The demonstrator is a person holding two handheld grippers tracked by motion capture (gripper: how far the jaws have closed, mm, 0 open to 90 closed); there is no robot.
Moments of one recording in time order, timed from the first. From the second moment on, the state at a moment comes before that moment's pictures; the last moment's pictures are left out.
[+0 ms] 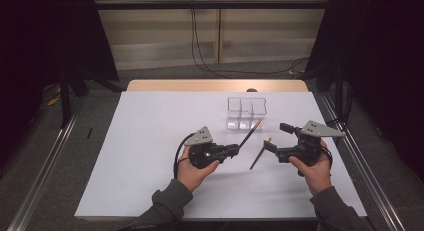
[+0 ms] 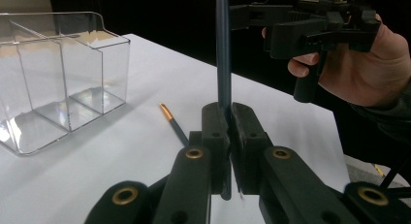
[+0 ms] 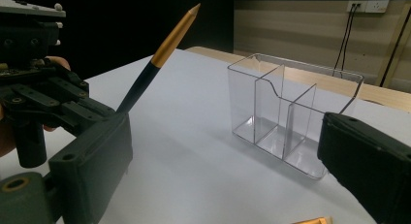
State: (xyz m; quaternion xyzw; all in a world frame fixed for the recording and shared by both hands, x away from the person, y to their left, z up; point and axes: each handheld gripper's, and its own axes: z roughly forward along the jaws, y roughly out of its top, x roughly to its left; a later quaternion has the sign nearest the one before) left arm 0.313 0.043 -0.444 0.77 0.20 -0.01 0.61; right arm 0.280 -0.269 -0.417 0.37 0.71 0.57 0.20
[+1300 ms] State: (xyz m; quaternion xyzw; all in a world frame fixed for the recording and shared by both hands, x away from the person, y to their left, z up) left arm 0.305 0.029 -0.448 0.77 0.19 -0.02 0.61; right arm 0.282 -0.244 -0.407 0.31 0.71 0.60 0.17
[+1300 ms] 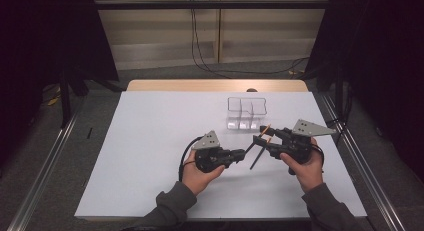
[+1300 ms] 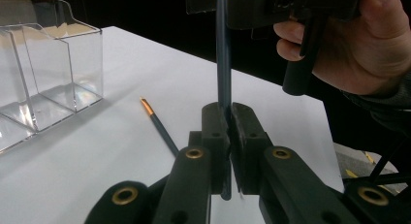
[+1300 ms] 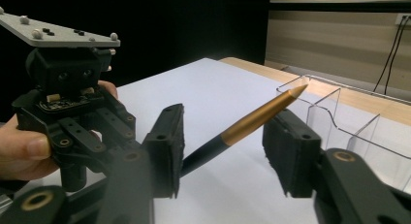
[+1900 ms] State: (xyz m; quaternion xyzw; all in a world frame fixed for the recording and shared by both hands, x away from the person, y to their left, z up) left arm 0.304 0.027 -0.452 0.77 0.19 -0.02 0.61; right arm 0.284 -0.240 -0.403 0.31 0.71 0.61 0.13
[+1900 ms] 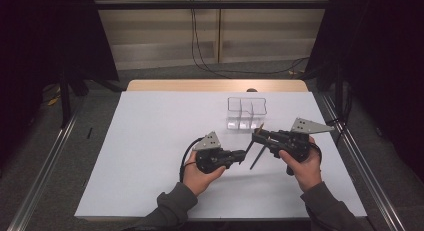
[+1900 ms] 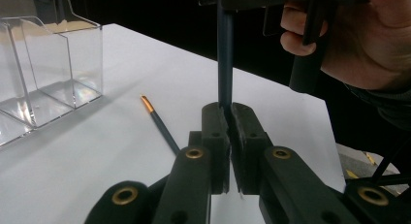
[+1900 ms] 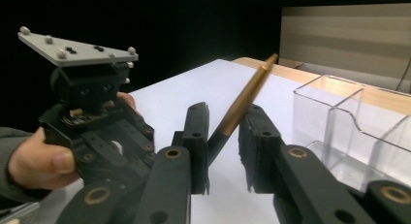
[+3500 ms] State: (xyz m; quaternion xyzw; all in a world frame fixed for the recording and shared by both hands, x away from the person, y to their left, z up) left arm 0.317 0.037 -0.446 0.76 0.17 -0.01 0.62; right arm 0.280 -0.242 -0.396 0.29 0.70 0.63 0.15
